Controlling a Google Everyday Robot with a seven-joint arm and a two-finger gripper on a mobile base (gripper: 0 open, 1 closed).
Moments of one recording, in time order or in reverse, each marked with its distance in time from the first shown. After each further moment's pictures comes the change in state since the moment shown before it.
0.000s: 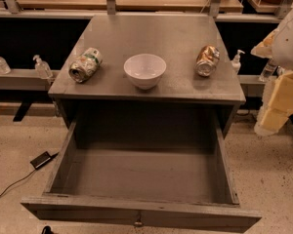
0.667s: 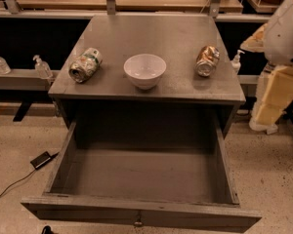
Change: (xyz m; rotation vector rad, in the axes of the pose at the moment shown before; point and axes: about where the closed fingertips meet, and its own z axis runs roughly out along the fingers) arm -0.020 -0.006 0.000 0.005 -0.020 -0.096
